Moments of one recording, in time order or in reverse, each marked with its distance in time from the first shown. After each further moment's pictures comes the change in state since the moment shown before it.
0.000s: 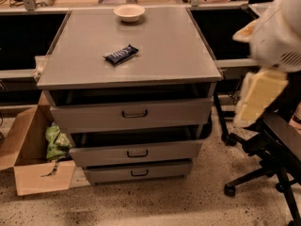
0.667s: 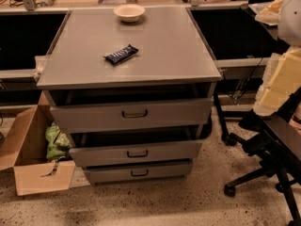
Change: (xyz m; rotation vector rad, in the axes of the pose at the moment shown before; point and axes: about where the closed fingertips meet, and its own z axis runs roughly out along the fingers) arm 0.009 -0.008 -0.045 0.033 0.013 0.050
